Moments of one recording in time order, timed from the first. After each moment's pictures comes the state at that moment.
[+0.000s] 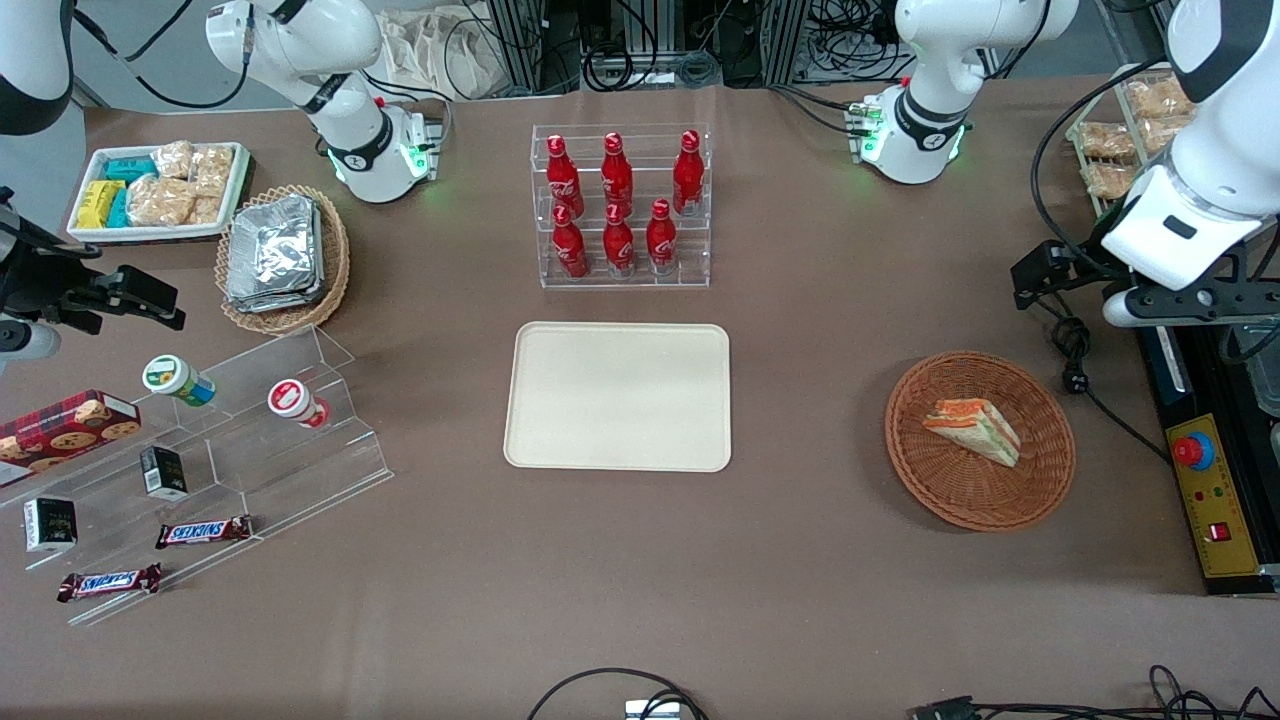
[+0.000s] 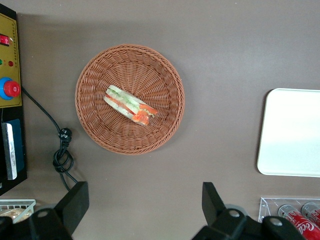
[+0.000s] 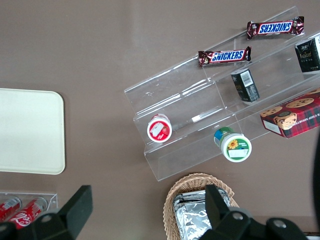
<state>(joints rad) -0.03 -0.03 -0.11 -1.67 0.00 1.63 -0.15</state>
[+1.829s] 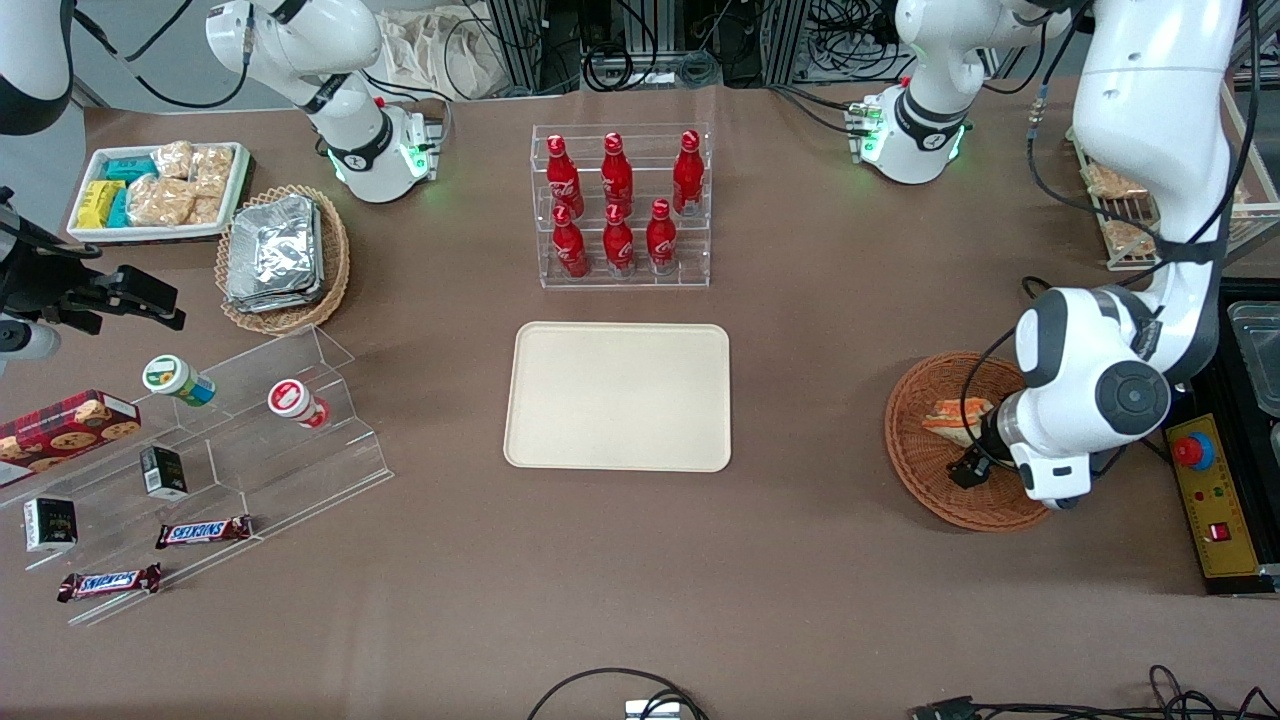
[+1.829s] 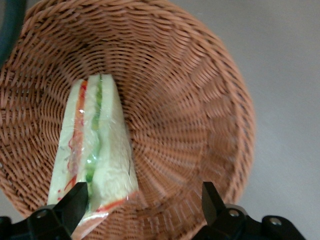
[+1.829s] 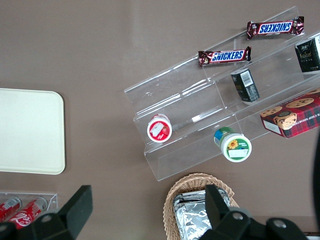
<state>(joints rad) 0.00 0.49 -0.07 -1.81 0.04 2.17 -1.00</state>
